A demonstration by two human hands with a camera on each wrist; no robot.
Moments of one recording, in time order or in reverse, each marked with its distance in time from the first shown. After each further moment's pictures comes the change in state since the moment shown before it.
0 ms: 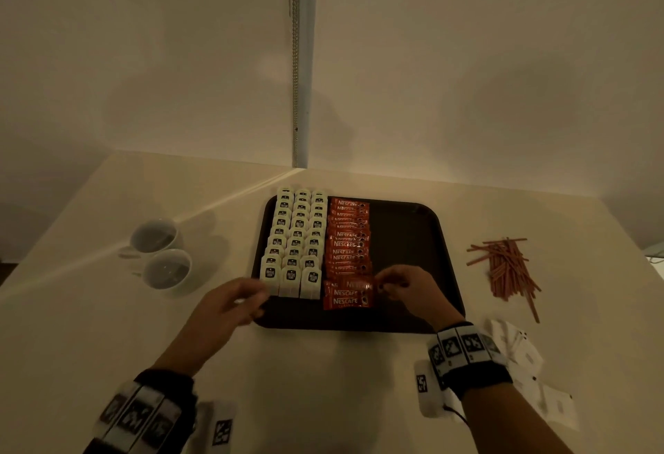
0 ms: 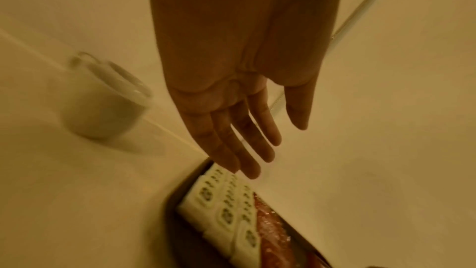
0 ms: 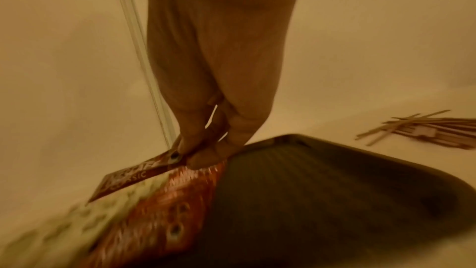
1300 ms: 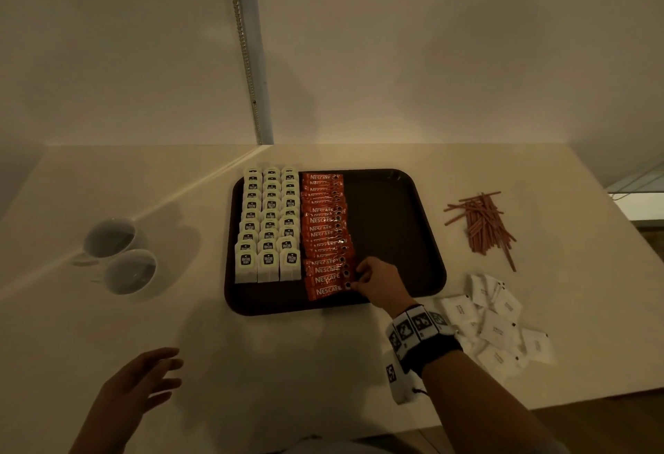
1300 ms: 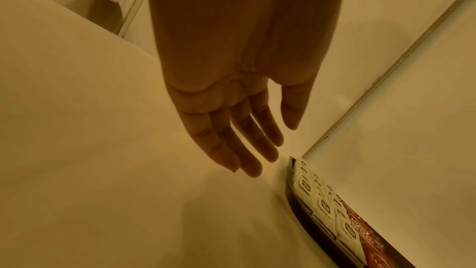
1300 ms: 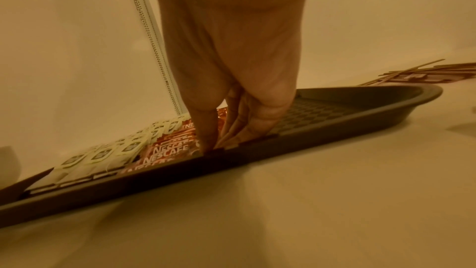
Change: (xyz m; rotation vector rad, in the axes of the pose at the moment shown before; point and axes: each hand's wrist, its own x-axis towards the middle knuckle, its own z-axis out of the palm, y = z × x) left_hand -0.053 -0.075 -0.052 -0.038 0.174 -0.337; right_hand 0.003 0.024 0.051 -0.060 0.101 0.298
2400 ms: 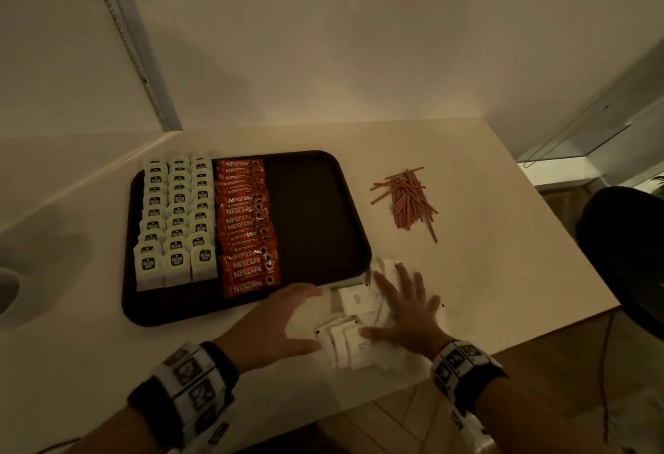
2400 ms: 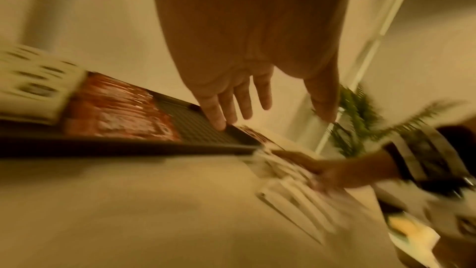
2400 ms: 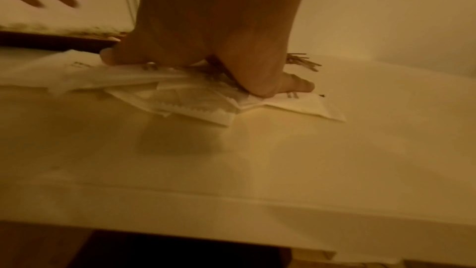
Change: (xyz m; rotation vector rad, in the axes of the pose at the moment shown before) left_hand -0.013 0.081 0.239 0.767 -0.871 0.660; right_hand -0.076 0.163 -0.083 -0.422 -0.118 0.079
